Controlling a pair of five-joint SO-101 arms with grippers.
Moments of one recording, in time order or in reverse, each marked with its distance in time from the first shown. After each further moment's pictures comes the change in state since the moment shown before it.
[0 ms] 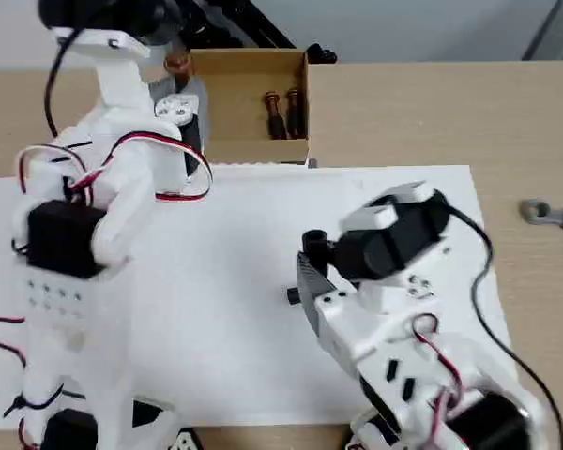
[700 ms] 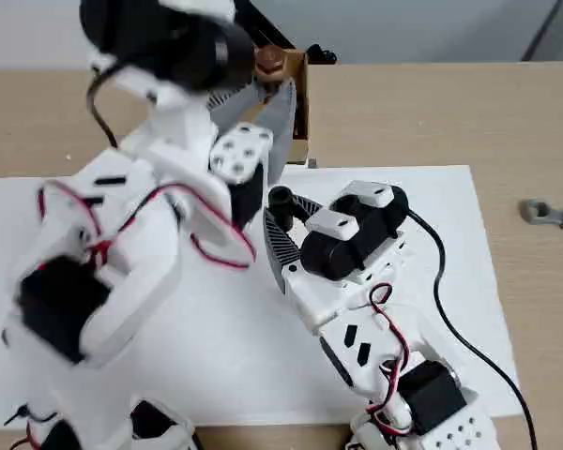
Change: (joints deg) left arm 18.5 -3.8 -9.5 1.5 -4.0; right arm 0.6 -2.7 23.9 -37.2 6.0
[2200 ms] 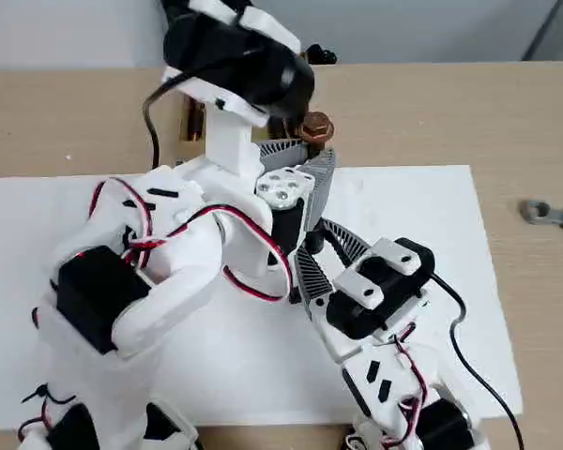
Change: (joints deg) left arm 7.1 5.8 -3.7 13.1 11.0; right arm 3.7 -25.5 15.8 3.5 5.7
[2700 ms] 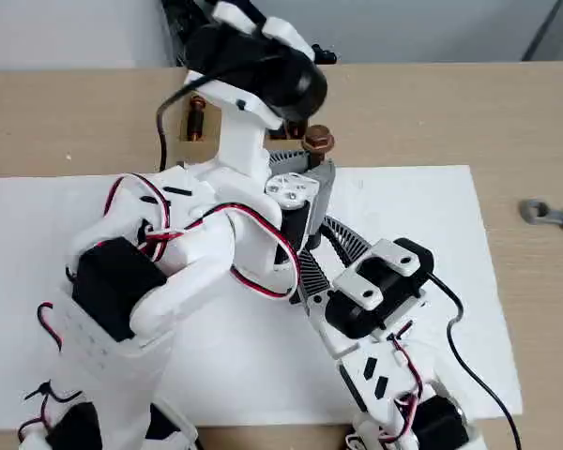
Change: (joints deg) left arm -0.8 0.0 4.1 0.4 0.1; right arm 0.0 -0.1 2.0 -3.0 0.0
